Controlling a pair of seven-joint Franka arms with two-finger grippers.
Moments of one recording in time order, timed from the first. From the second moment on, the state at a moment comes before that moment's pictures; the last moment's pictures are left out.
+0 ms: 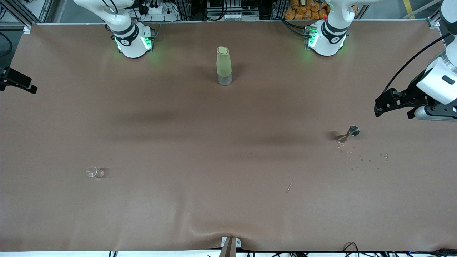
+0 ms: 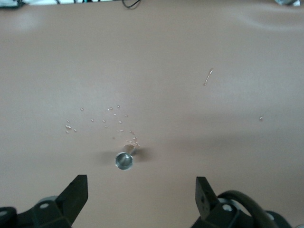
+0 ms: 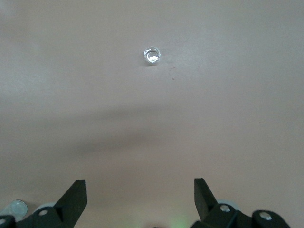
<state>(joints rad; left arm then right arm) 0.01 0.06 -0.12 -1.55 -0.01 1.74 0.01 -0.03 0.03 -0.09 -1.46 0.02 1.43 0.00</state>
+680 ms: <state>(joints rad) -0.10 0.07 0.00 -1.55 -0.01 1.74 -0.03 -0.03 0.03 -0.09 -1.46 0.02 1.43 0.00</state>
